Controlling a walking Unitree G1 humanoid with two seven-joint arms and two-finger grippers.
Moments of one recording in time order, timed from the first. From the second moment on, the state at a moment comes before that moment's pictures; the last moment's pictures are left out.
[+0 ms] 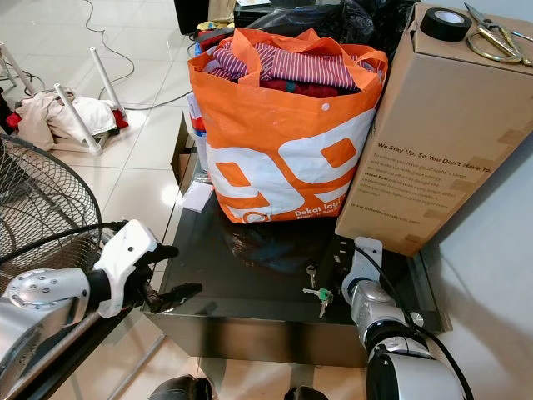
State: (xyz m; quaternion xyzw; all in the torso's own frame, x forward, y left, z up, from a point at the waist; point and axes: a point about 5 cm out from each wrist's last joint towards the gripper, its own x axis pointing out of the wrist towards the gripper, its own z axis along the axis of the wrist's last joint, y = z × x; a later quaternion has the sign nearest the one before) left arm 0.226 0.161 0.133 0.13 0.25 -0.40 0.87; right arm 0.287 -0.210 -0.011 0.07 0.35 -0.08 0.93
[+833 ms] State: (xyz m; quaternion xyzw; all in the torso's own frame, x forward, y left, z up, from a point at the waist) left arm 0.241 0.147 0.130 0.12 0.23 -0.41 0.87; right arm 0.285 -0.216 -0.012 0.07 0.35 -0.09 0.93
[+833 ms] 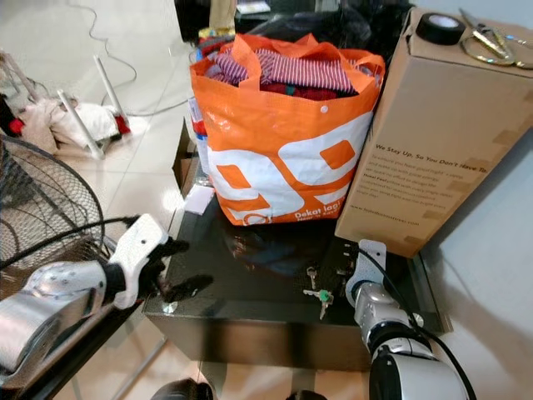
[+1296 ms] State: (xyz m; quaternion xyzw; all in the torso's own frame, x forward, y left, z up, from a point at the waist) left arm 0.254 0.141 0.126 0.11 0.21 -0.41 0.88; right arm 0.288 -0.220 -0.007 0.08 0.33 -0.08 0.94
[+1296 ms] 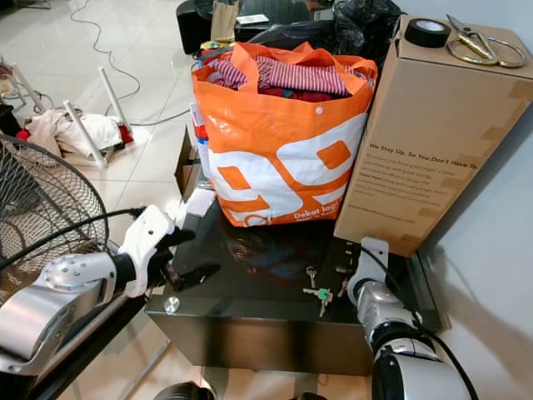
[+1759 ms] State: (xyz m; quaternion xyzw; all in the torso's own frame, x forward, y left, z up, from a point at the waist) left arm 0.259 0.135 0.123 0.12 0.21 -0.42 0.88; right arm 0.290 -0.219 -0.004 0.10 0.32 -0.05 0.94
